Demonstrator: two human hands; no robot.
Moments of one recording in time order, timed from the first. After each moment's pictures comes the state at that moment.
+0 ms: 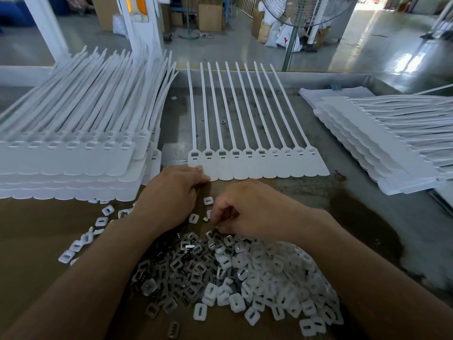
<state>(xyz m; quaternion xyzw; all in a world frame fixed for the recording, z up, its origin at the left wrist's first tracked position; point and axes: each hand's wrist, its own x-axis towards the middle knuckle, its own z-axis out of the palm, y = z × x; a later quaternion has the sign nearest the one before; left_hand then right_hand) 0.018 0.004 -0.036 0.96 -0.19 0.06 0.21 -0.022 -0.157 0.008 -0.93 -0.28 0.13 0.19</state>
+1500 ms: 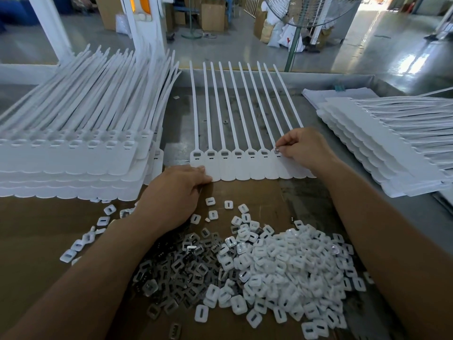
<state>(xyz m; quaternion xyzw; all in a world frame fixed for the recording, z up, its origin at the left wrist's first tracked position) 0.018 0.006 -0.035 0.96 -0.20 0.06 0.21 0.077 -0.249 -0.017 -0.93 0.06 -0.05 0.36</state>
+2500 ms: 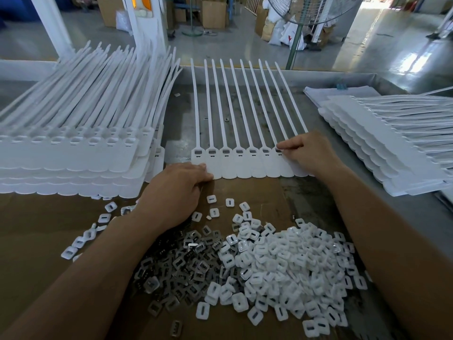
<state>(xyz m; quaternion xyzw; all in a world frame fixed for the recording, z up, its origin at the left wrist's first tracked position) 0.016 0.005 -0.034 0.96 -0.20 0.06 0.20 0.070 -0.254 -0.026 -0.94 0.05 -0.07 0.33</state>
